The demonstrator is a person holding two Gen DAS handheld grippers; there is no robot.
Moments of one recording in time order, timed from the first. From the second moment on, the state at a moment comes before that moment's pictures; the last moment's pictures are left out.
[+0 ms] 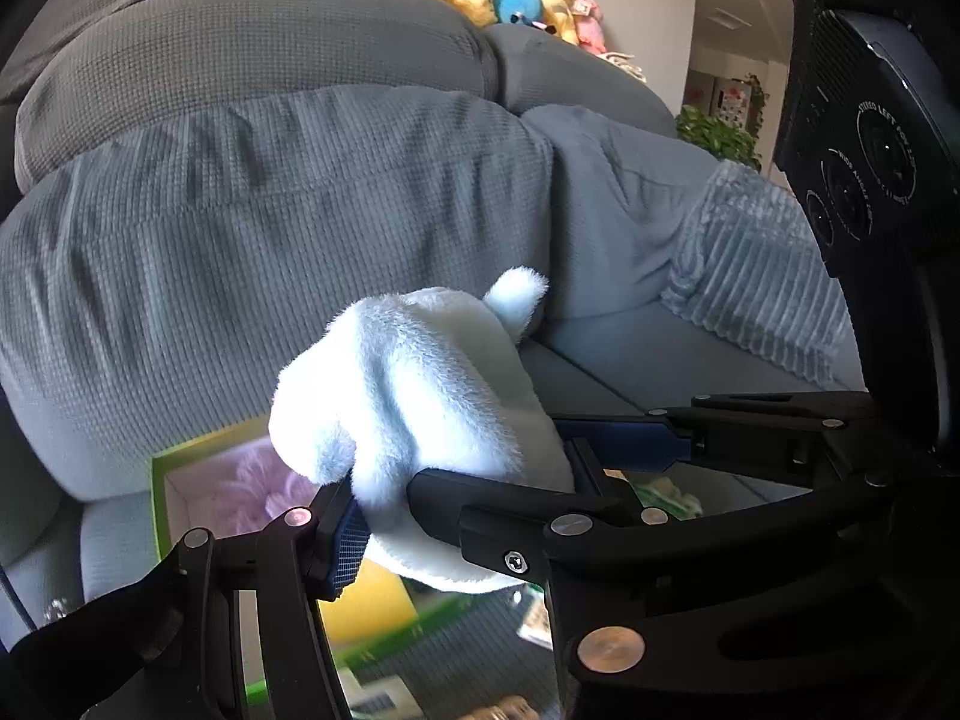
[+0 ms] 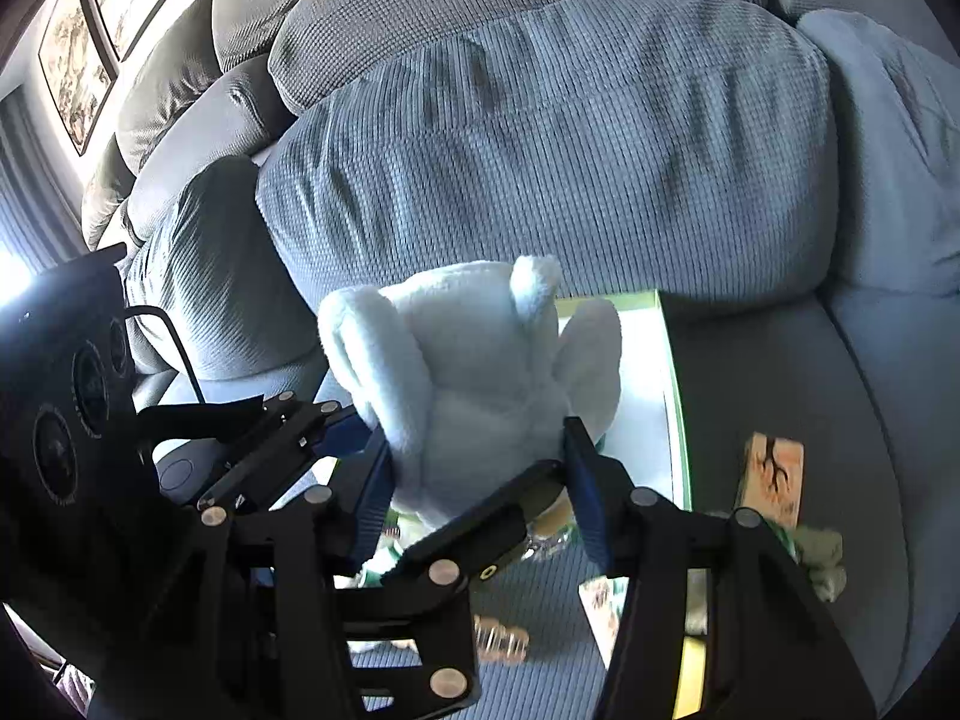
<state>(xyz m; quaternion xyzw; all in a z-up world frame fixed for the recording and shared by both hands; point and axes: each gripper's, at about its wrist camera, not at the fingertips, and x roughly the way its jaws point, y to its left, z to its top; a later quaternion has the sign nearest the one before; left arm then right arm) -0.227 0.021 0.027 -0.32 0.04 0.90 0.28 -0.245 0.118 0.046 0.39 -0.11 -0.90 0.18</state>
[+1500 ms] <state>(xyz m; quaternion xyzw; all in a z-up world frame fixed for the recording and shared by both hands) -0.298 0.018 -0.066 -0.46 0.06 0.87 0.16 -0.317 0.150 -0.036 0.46 -0.13 -0.88 0.09</state>
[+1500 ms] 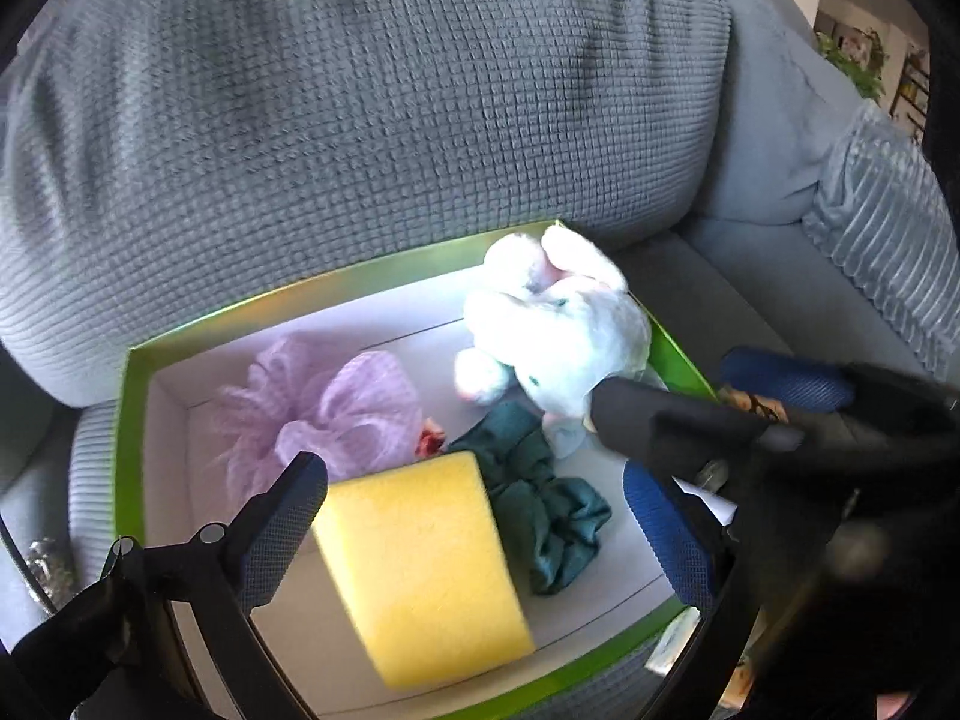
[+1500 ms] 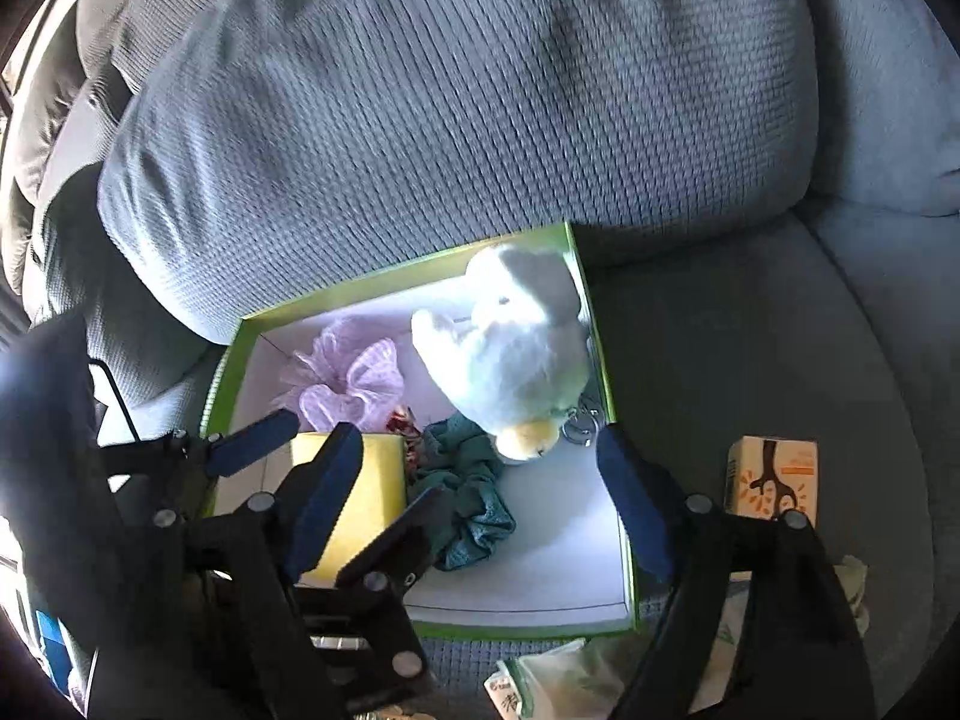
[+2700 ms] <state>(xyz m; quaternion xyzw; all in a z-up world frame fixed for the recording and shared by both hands) -0.253 -0.011 -0.026 -0.39 0.08 0.92 0.05 -0.271 0.134 -0.013 0.44 -0.07 -0.89 0.07</state>
